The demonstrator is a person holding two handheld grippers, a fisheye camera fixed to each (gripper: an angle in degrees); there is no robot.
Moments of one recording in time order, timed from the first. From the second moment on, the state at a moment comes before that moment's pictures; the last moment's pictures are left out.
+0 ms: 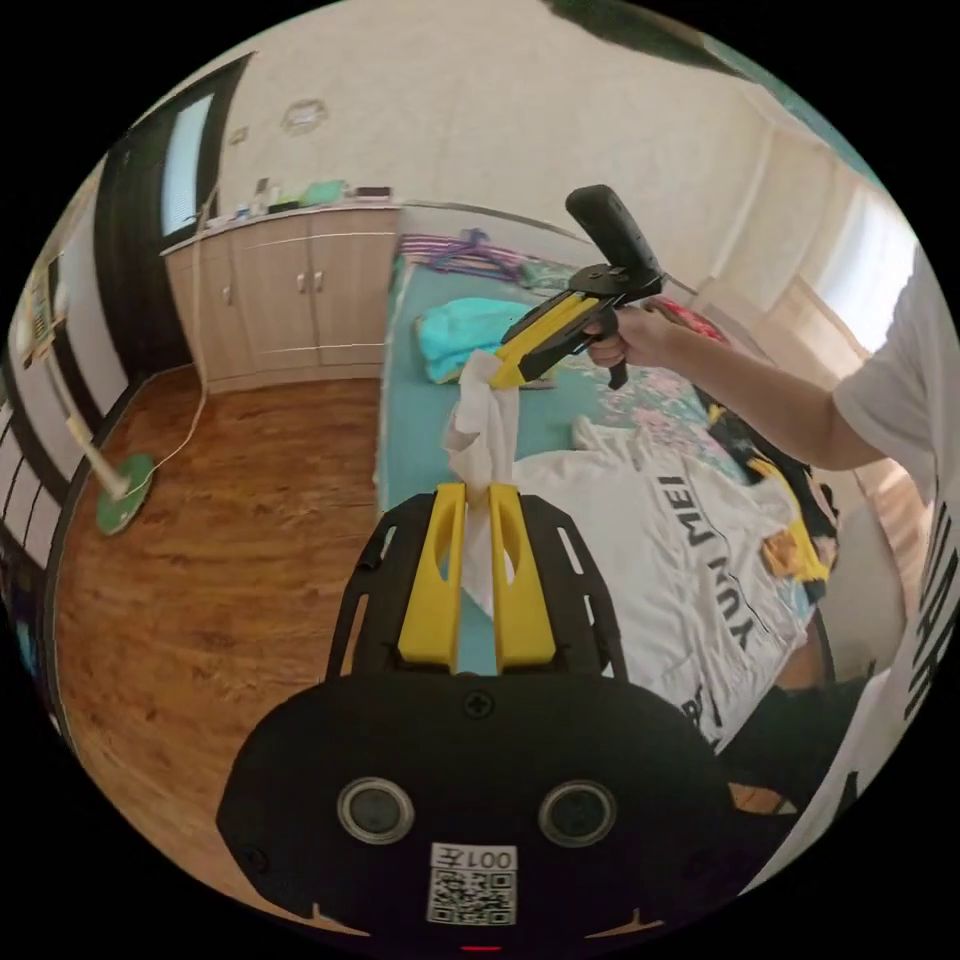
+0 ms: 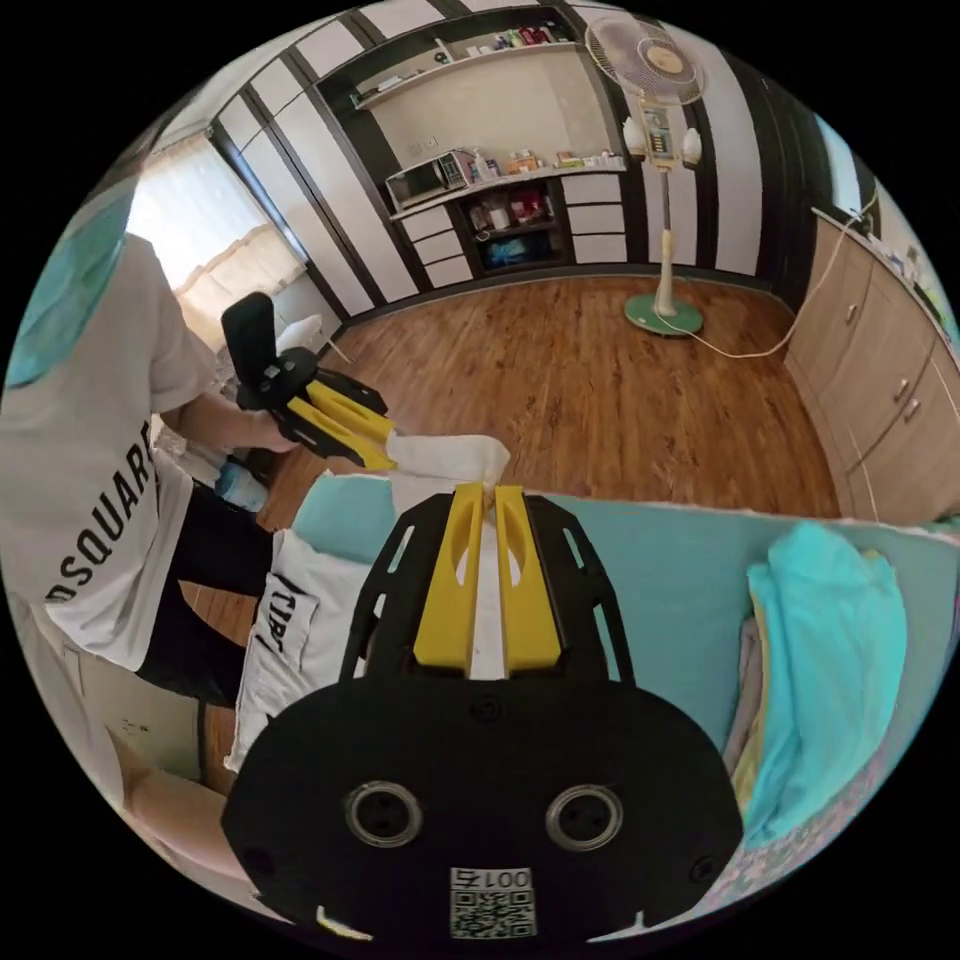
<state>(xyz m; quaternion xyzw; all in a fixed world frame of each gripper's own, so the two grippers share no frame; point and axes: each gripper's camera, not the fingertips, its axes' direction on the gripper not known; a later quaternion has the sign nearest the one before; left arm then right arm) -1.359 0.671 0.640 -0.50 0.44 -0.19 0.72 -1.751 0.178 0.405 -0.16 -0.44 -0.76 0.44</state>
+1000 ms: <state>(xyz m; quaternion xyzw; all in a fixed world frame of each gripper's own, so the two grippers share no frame) -1.218 0.752 0.629 -0.68 0.36 -0.21 0.60 -1.641 0.200 0.461 -0.16 -0.35 -0.70 0.60</state>
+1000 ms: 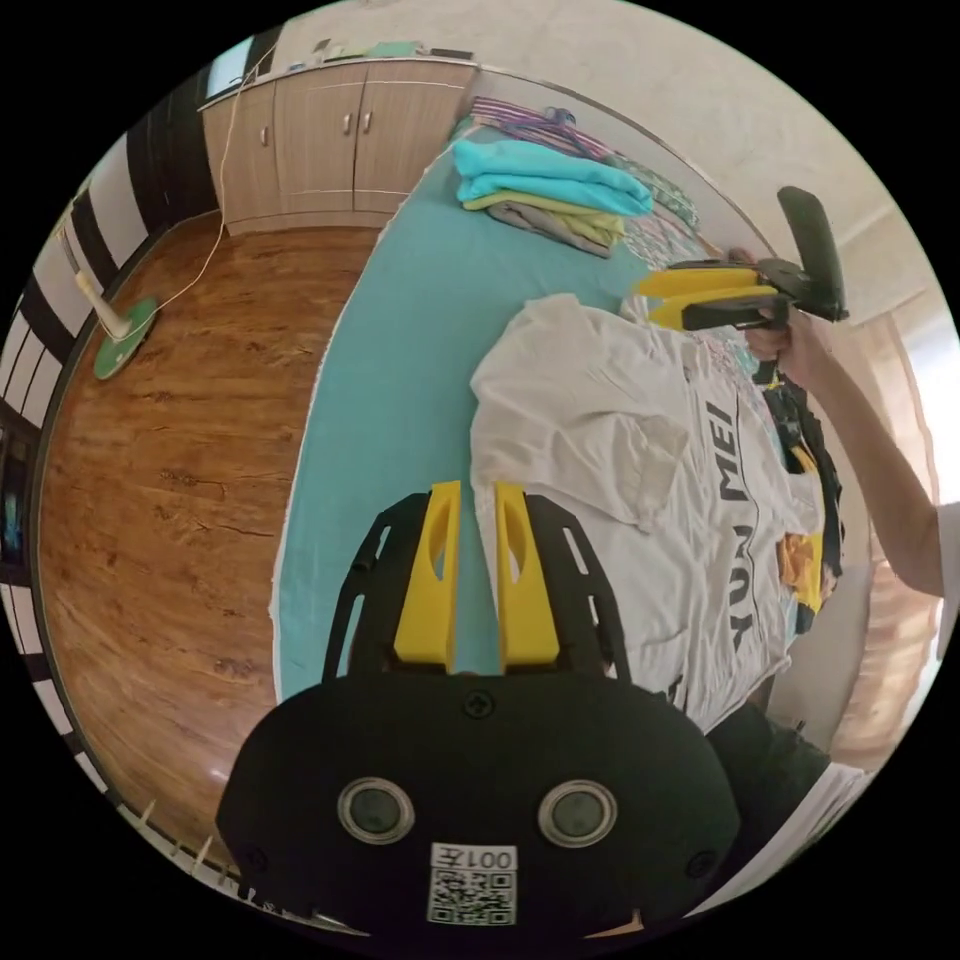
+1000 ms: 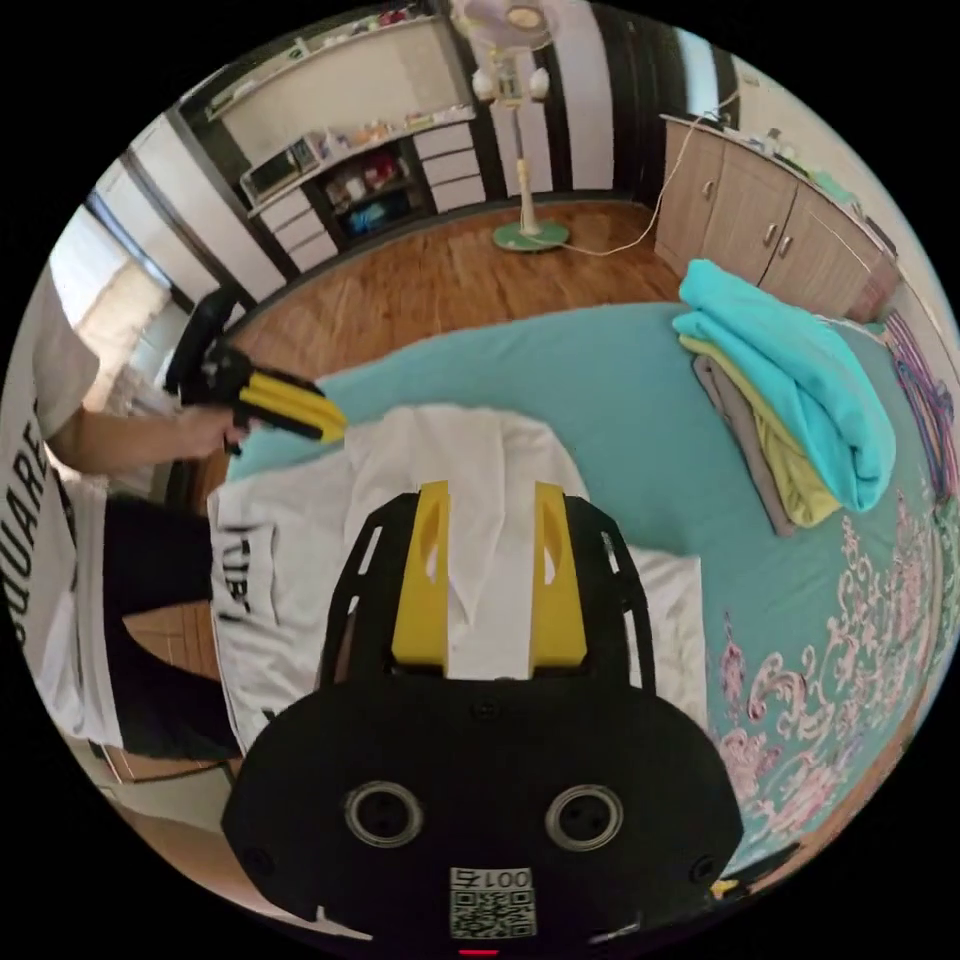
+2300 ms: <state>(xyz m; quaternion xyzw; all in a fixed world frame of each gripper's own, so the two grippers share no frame) -1.112 0.776 0.663 -0.66 0.37 -0.09 0.65 -1.680 0.216 0.495 -0.18 -0.31 -0.71 0.61</state>
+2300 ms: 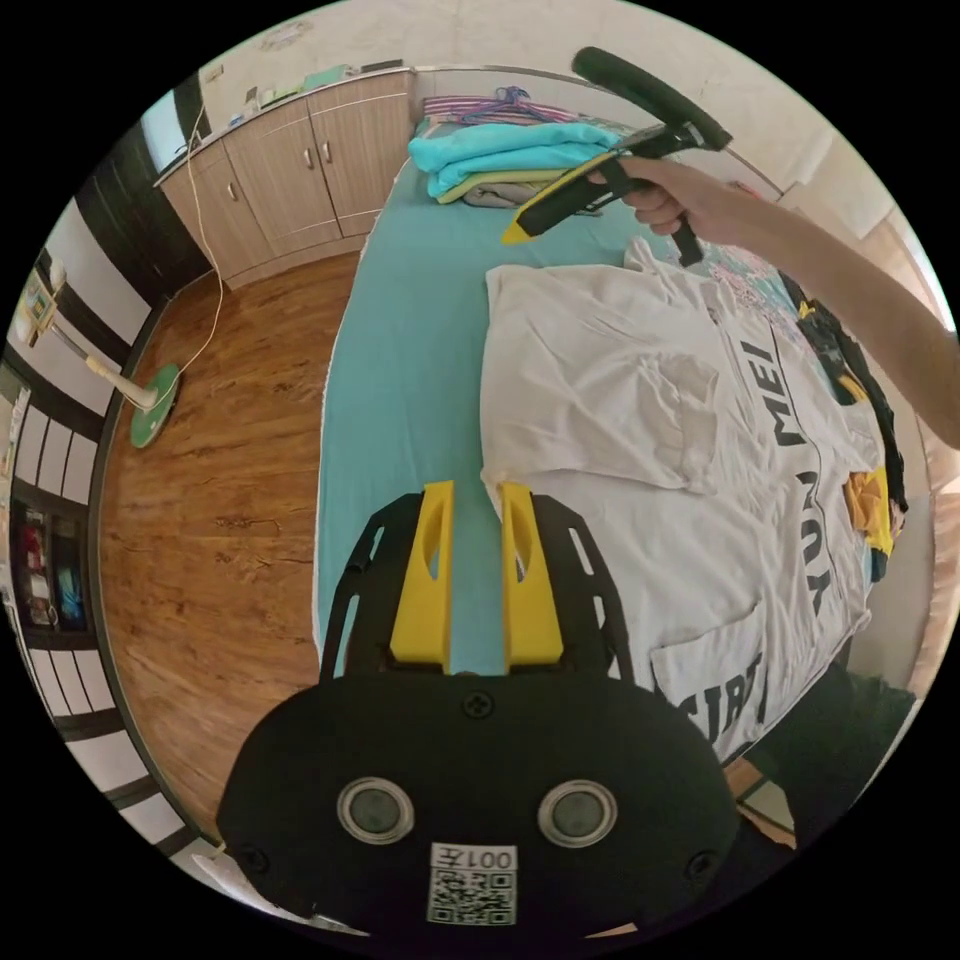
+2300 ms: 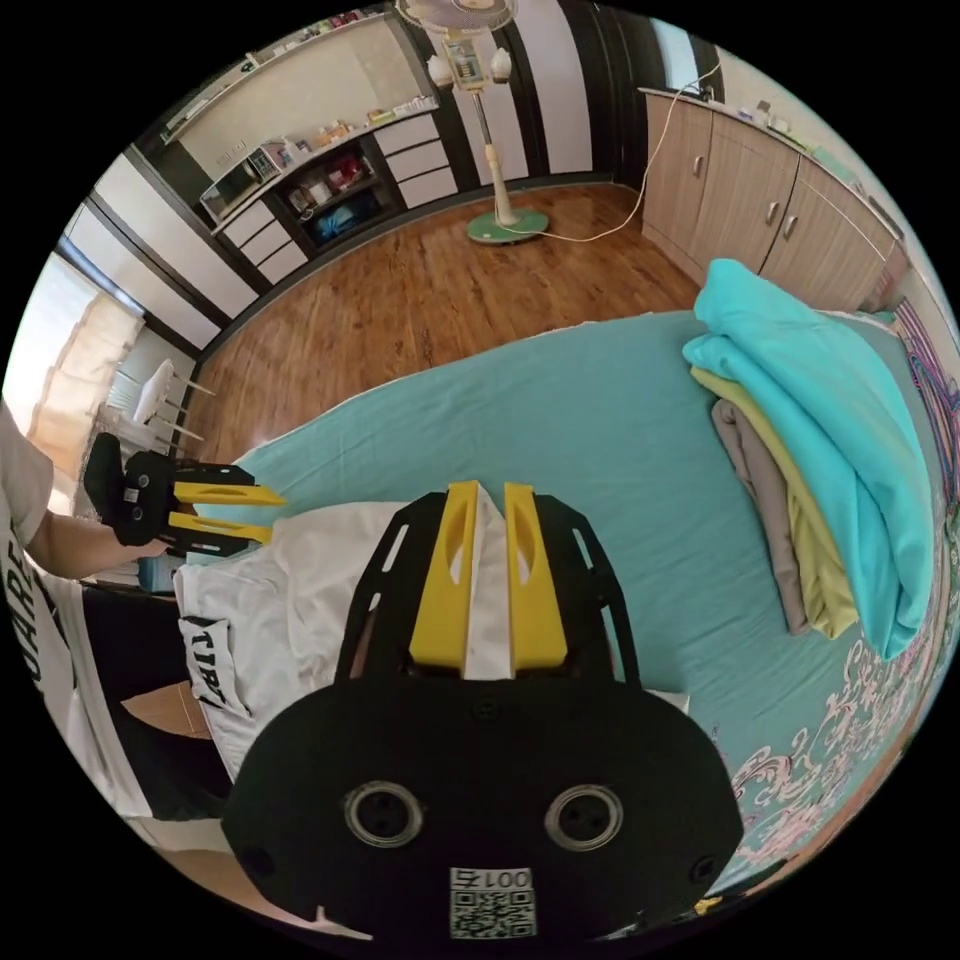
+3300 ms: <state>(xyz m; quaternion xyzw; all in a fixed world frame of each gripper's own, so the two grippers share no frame) -1.165 0.798 0.688 -0.66 0.37 -0.23 0.62 -1.525 0.203 0.467 -0.16 -0.23 -0.67 0.69</state>
